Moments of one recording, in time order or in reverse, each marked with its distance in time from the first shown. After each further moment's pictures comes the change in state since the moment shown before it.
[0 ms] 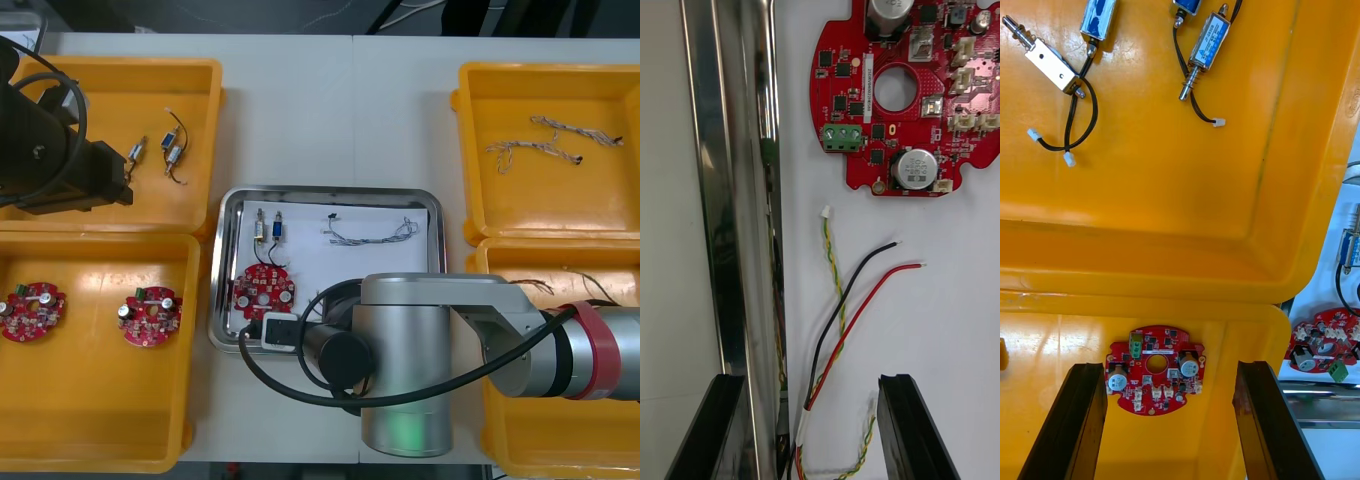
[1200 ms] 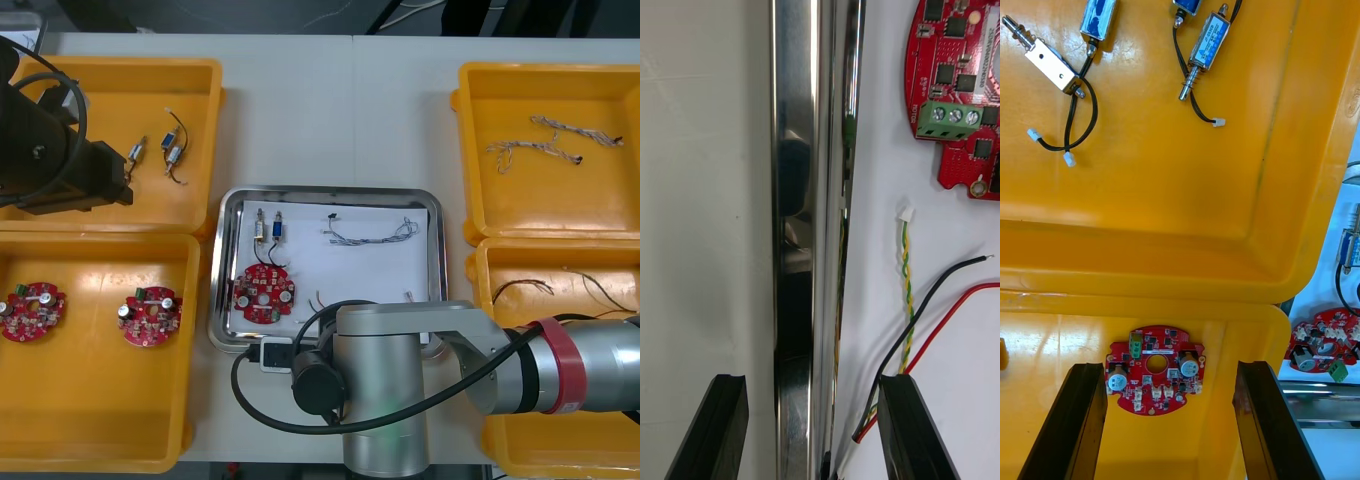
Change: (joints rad) right arm 0.000 0.058 0.091 0.088 0.046 0.008 -0.001; left arm 0.000 0.000 0.000 0.000 0.000 0.000 0.000
